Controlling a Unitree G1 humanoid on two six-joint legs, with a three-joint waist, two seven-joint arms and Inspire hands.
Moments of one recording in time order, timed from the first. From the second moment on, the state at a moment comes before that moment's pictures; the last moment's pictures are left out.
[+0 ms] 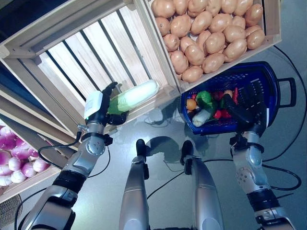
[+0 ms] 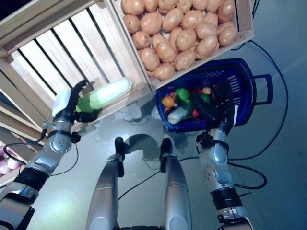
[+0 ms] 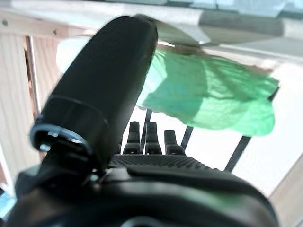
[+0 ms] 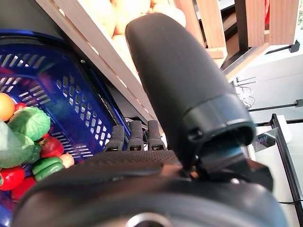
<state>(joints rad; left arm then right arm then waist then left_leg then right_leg) -0.49 0.68 -0.31 0.44 0.14 -0.08 0.34 -0.30 -0.40 0.11 0.17 0.74 -0.35 -0.38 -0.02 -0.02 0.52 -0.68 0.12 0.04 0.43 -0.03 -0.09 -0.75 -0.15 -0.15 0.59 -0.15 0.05</state>
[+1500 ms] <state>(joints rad) -0.57 0.63 -0.36 0.60 0.31 -0.02 0.62 -0.36 -0.39 0.16 0.17 0.74 -0.35 -0.37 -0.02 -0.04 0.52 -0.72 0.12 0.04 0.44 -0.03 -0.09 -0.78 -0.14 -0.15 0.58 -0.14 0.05</state>
